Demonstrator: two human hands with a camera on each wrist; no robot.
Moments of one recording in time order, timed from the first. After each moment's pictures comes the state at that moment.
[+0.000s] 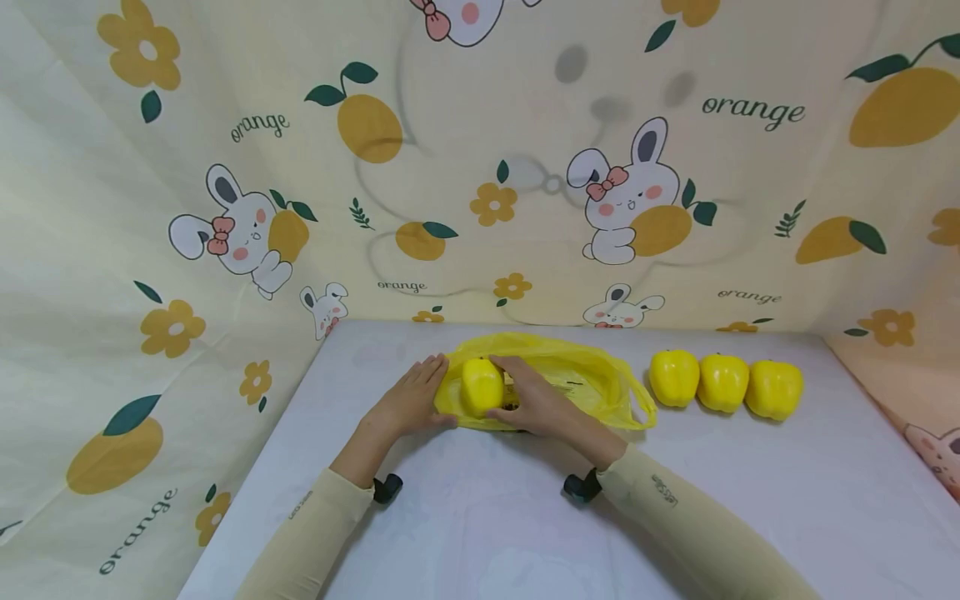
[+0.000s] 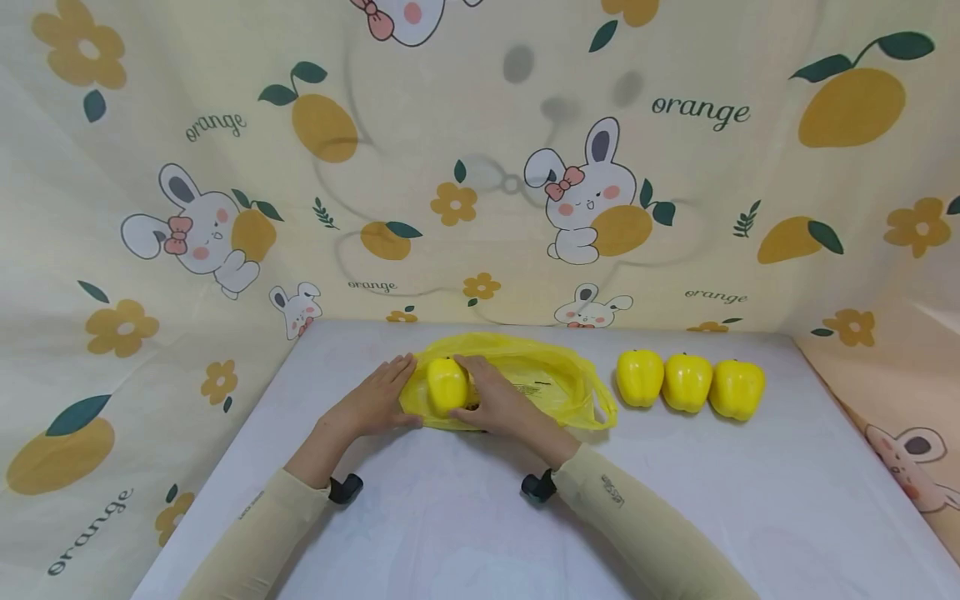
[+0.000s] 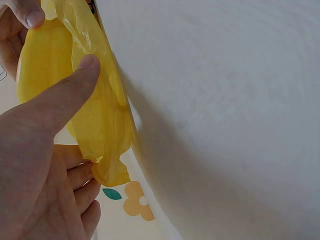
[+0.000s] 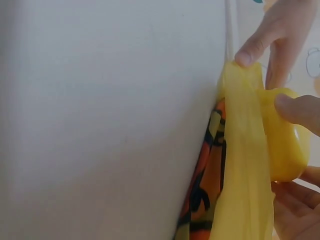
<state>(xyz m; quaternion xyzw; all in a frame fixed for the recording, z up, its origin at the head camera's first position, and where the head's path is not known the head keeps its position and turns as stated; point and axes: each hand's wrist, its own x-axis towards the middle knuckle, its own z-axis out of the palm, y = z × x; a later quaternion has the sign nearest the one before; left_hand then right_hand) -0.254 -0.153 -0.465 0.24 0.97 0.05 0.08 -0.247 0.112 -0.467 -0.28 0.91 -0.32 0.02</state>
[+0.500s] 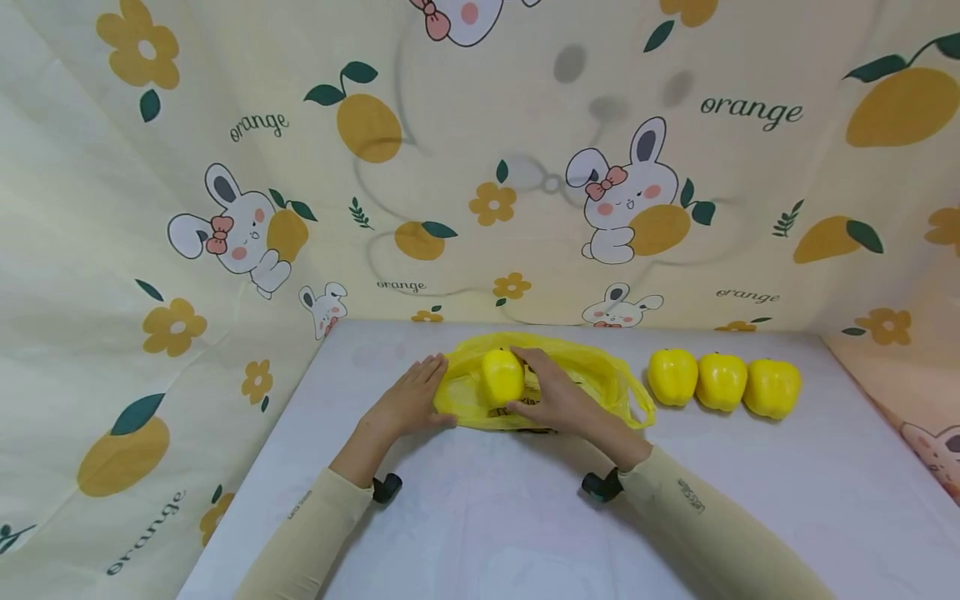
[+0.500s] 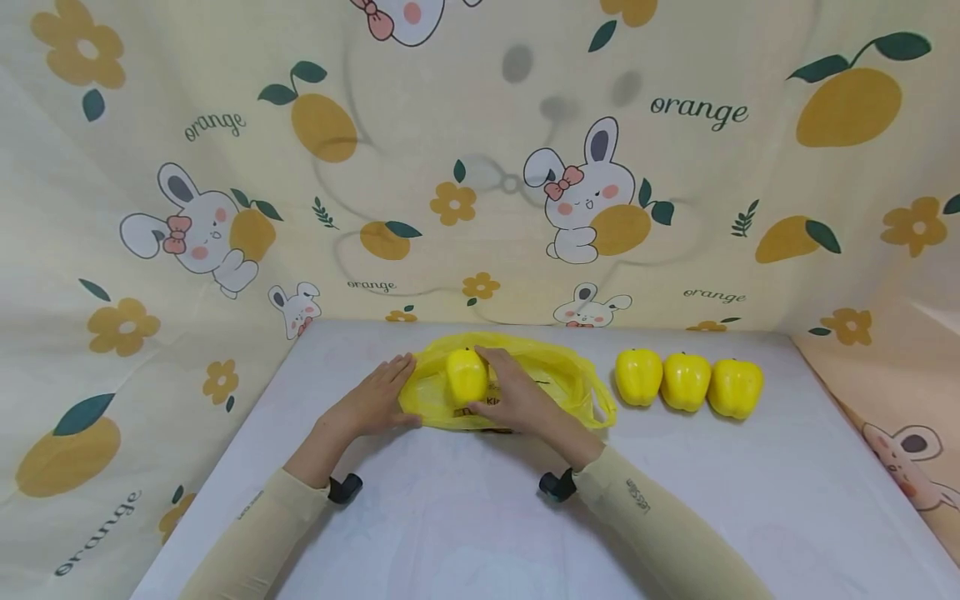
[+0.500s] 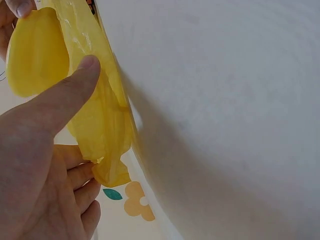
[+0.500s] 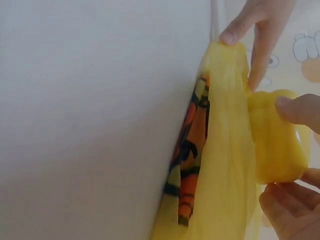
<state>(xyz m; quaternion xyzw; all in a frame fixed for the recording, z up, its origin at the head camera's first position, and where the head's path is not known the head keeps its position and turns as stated) -0.255 -0.154 -0.466 0.24 0.97 0.05 0.09 -0.244 0.142 -0.461 -0.26 0.91 -0.34 0.00</state>
